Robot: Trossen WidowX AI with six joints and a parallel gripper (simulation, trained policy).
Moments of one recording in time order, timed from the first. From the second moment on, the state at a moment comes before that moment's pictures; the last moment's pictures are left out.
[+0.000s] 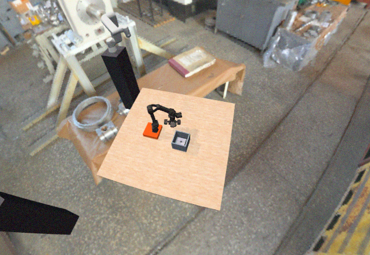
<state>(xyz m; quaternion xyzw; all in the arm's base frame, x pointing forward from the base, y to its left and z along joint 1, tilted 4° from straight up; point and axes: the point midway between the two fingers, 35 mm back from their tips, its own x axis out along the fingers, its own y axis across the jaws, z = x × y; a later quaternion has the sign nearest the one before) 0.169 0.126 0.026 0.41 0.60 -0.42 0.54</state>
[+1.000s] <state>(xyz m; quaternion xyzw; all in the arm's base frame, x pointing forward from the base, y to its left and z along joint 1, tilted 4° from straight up) 0.222 0.131 0.125 0.50 0.56 -0.31 0.58</state>
